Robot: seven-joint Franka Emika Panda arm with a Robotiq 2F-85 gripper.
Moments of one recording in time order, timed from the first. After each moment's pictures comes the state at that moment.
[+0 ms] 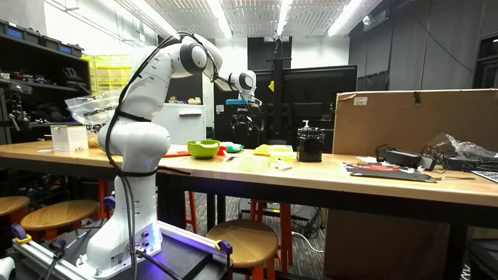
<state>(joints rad) -0.05 0.34 -0.05 -1.45 0.03 1.60 0.02</state>
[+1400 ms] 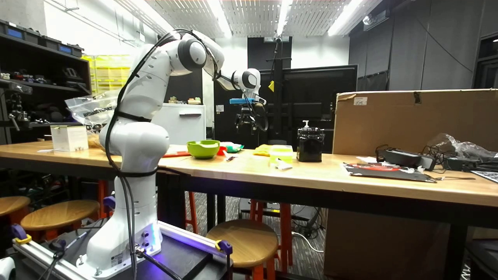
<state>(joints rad) -0.09 0.30 -0.06 -1.50 0.03 1.63 0.00</state>
